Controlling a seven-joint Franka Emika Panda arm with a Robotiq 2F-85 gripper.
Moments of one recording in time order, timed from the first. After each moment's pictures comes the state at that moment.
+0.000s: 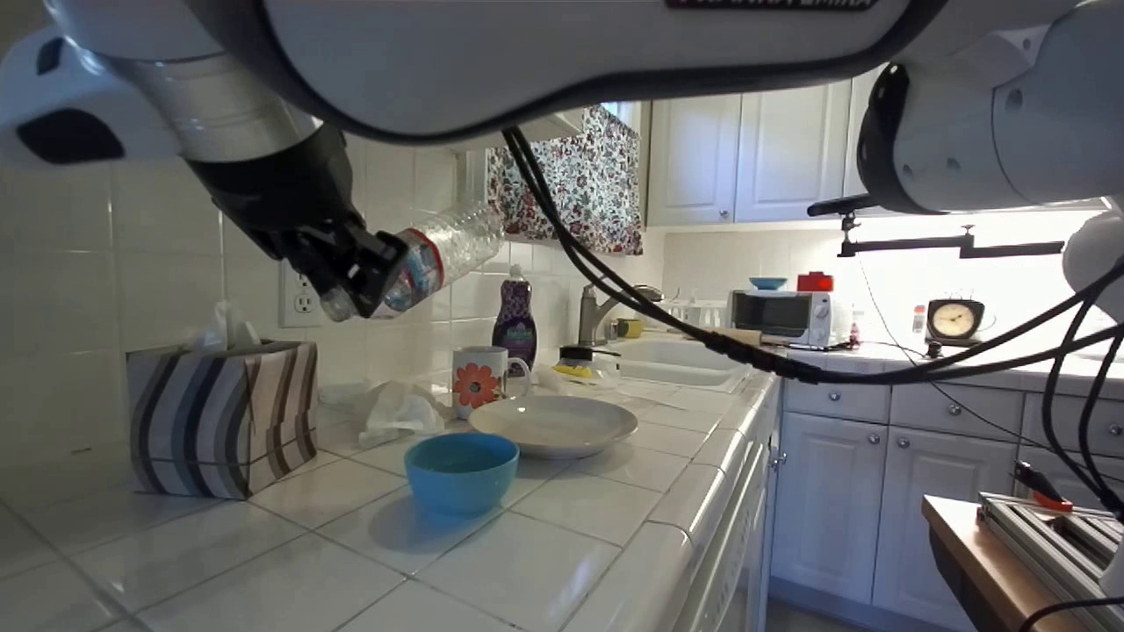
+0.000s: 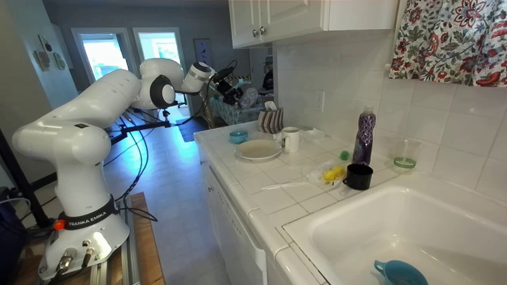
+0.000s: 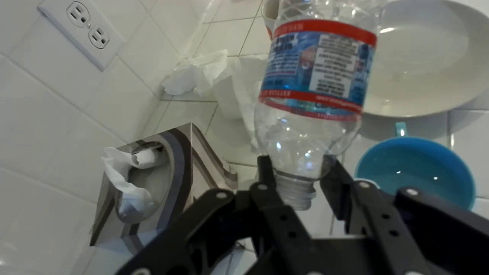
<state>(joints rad) 0.71 1.09 0.00 -0.56 -0.96 1.44 -0.89</state>
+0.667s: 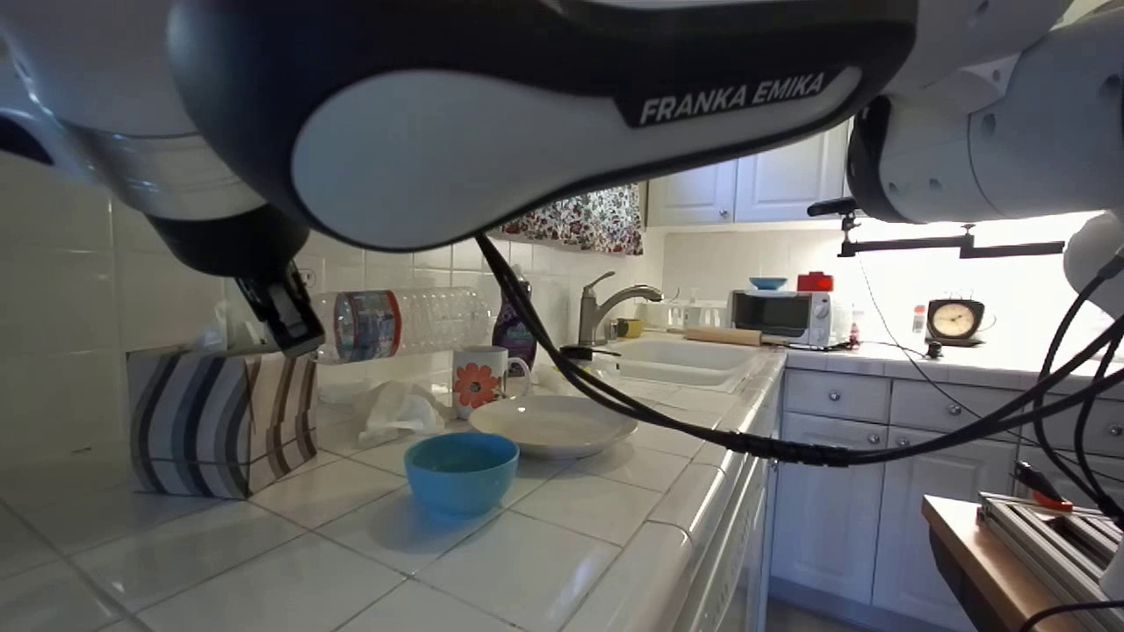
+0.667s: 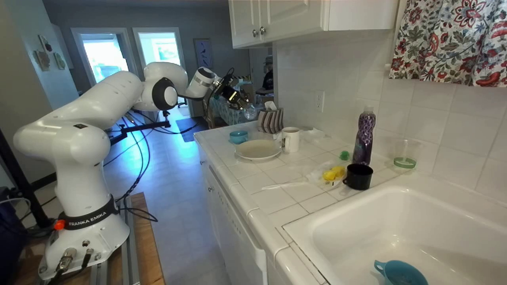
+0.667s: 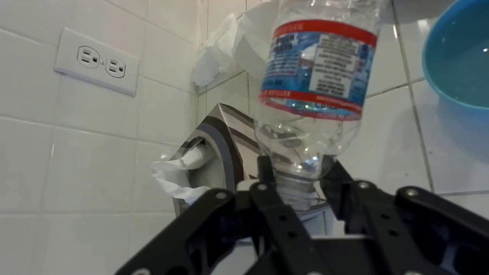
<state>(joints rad) 0.69 1.12 -0.01 -0.59 -0.97 1.65 -0.35</state>
